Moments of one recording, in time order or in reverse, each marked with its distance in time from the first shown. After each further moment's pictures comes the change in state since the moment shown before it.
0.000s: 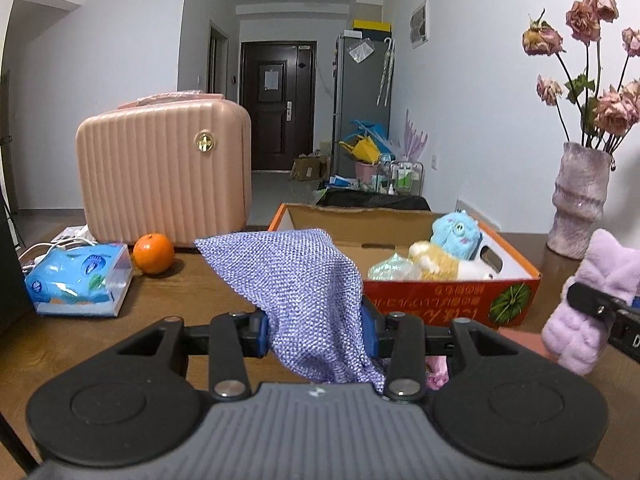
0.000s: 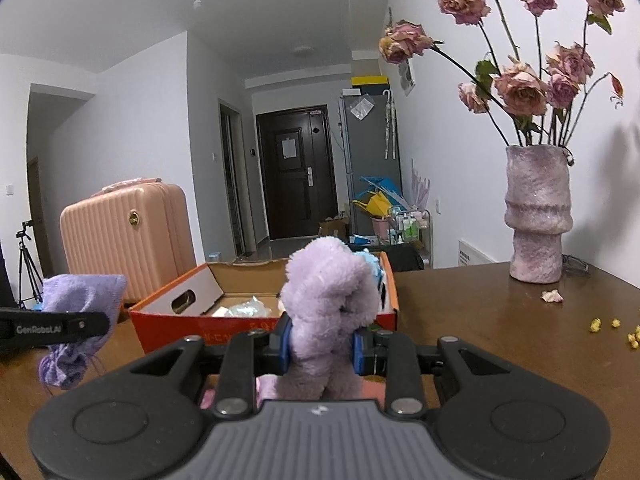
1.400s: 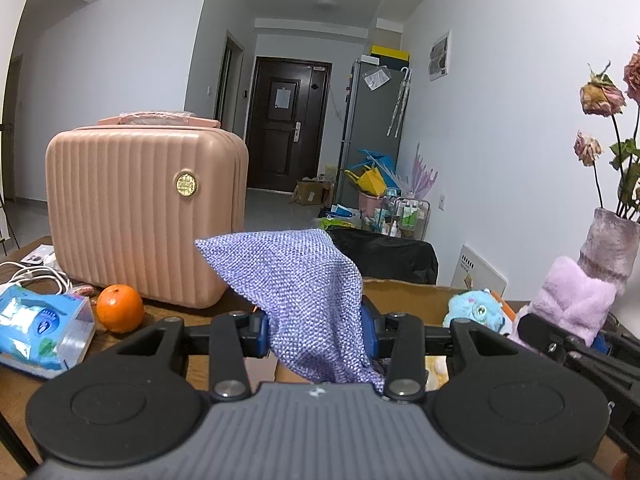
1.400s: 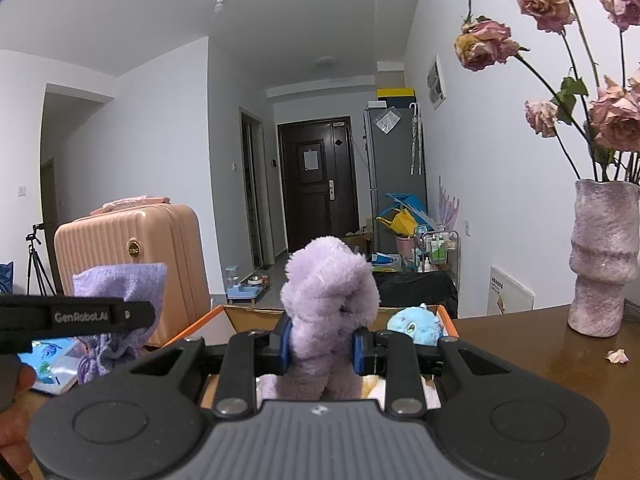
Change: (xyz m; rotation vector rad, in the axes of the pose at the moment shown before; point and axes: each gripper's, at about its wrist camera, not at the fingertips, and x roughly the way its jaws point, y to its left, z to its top) left arm 0.082 0.008 0.064 -0.099 -0.071 -0.010; right arm 0.097 0.039 0.051 -0.036 -0.042 0.061
